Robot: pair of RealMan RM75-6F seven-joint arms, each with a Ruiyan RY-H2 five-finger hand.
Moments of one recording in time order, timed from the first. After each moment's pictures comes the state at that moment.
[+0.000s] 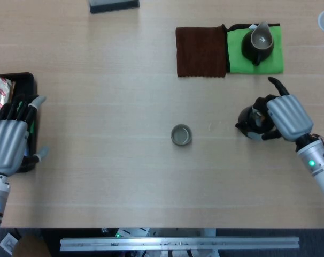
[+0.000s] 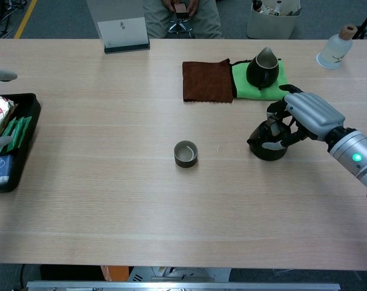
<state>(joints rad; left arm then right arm) -0.21 -1.14 -0.01 -1.97 1.36 1.33 0.37 0.46 -1.61 0.02 -1.22 -1.51 1.12 0.11</state>
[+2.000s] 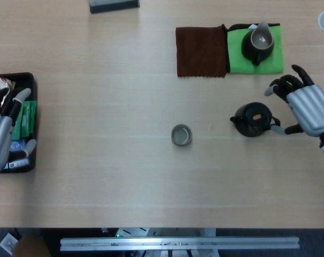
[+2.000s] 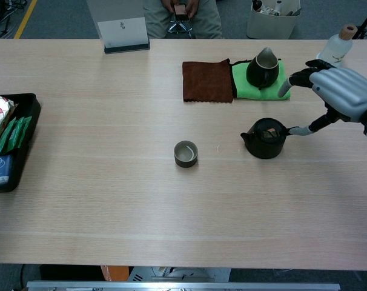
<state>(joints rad) -0.20 -1.10 -0.03 -1.94 1.36 1.35 0.31 0.46 -1.35 0.04 -1.52 -1.44 1.11 -0.15</state>
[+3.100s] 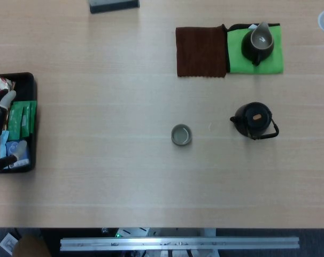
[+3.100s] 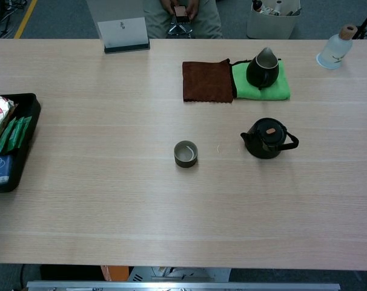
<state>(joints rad) -0.11 -1.17 -0.01 -1.81 1.52 1.53 0.24 0.07 -1.13 0.00 -1.59 -1.46 1.60 -0.17</state>
